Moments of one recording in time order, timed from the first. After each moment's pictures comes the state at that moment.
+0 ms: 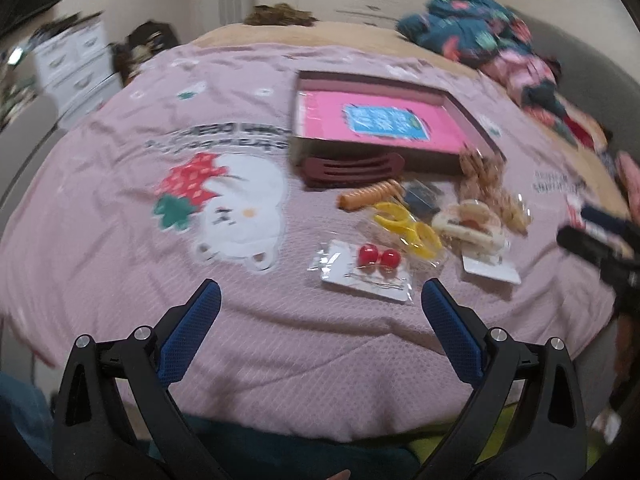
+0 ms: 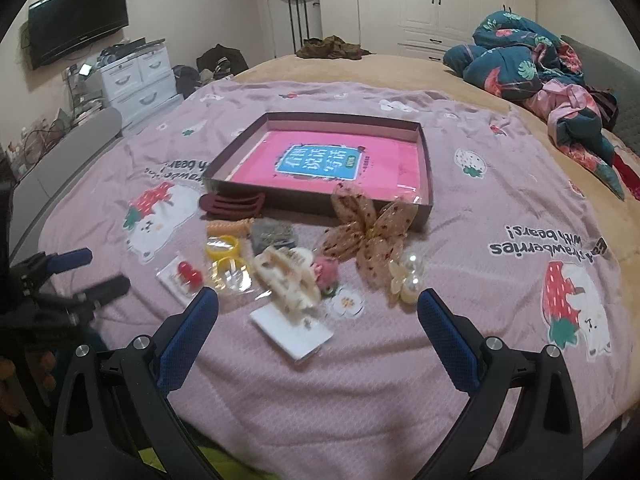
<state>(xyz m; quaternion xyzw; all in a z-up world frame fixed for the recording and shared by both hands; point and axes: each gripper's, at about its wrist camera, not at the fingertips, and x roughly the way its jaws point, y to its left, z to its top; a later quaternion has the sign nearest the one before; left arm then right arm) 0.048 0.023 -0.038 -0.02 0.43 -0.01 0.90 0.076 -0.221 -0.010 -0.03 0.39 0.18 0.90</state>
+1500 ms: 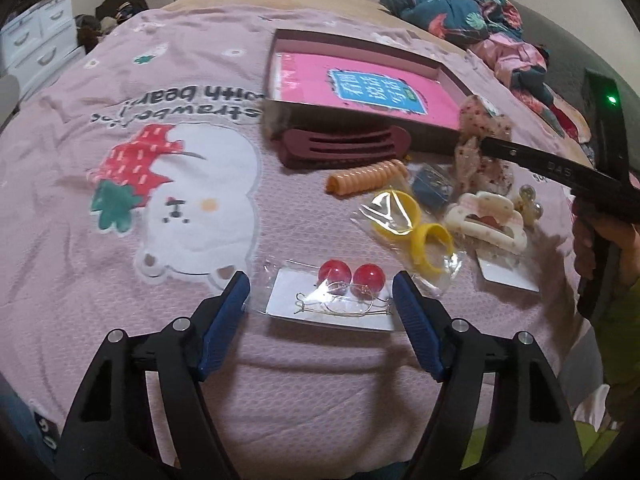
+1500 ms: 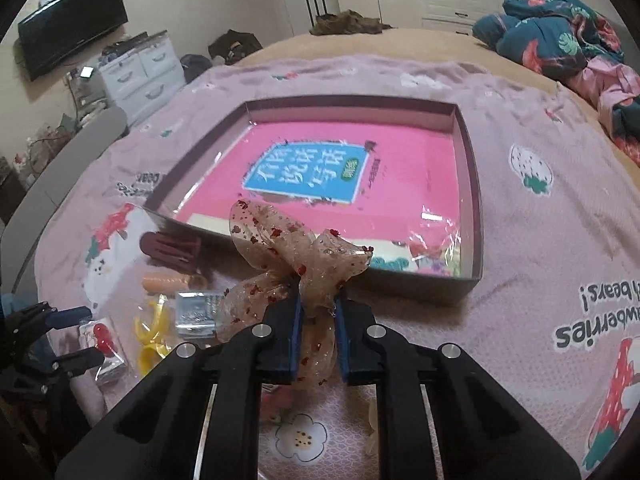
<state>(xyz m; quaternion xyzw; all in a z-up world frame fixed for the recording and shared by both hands) 0.087 0.045 -0.072 -0.05 0.48 -0.06 0.88 0.212 -0.216 -0.059 0.00 0.42 0.25 0.87</state>
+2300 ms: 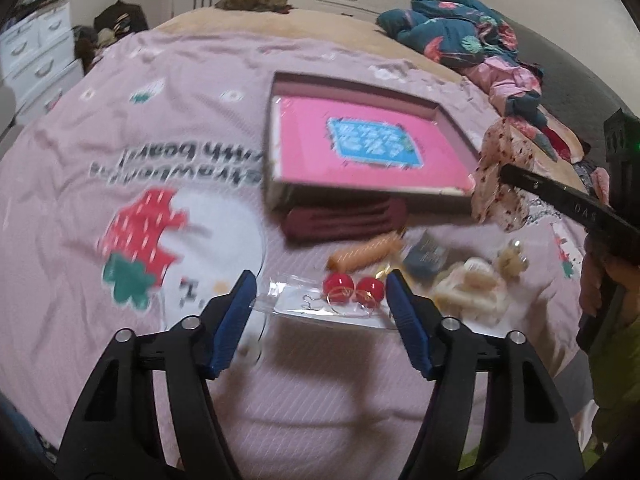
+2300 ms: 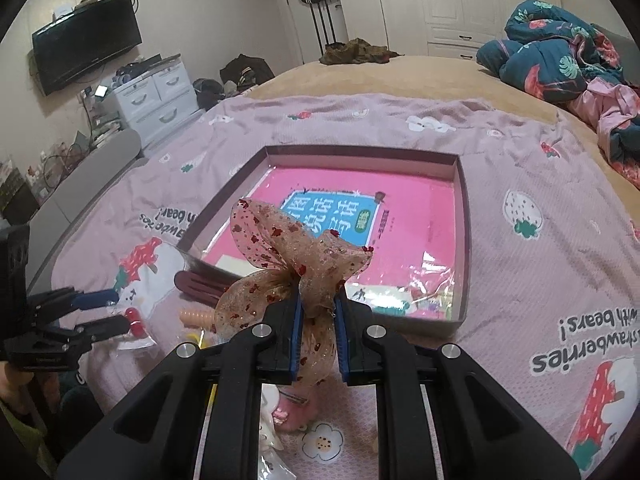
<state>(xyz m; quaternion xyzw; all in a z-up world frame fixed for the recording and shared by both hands) 0.126 0.049 -0.030 -0.06 0.45 -0.08 0.89 0.206 -0.220 -0.011 0.01 0.38 0.26 0.89</state>
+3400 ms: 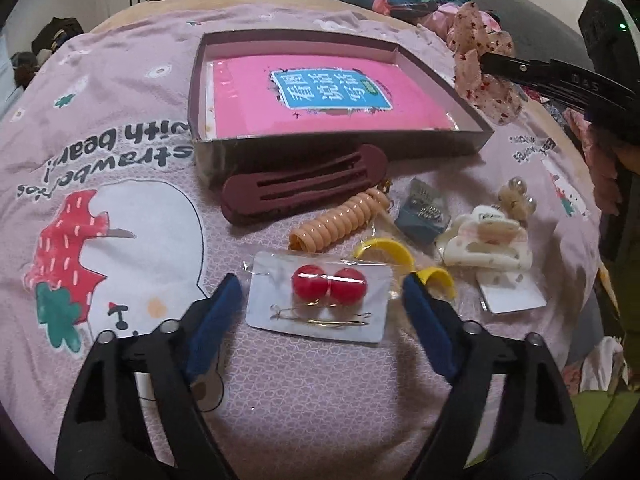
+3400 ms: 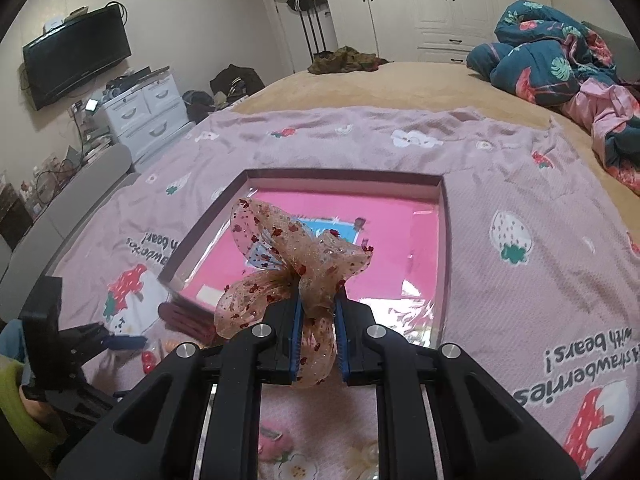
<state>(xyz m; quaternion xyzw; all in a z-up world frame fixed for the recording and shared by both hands) 0.145 0.030 -0.085 -0.01 0.48 -0.17 0.86 0.240 -0.233 -0.003 0.02 0.37 0.24 0.90</state>
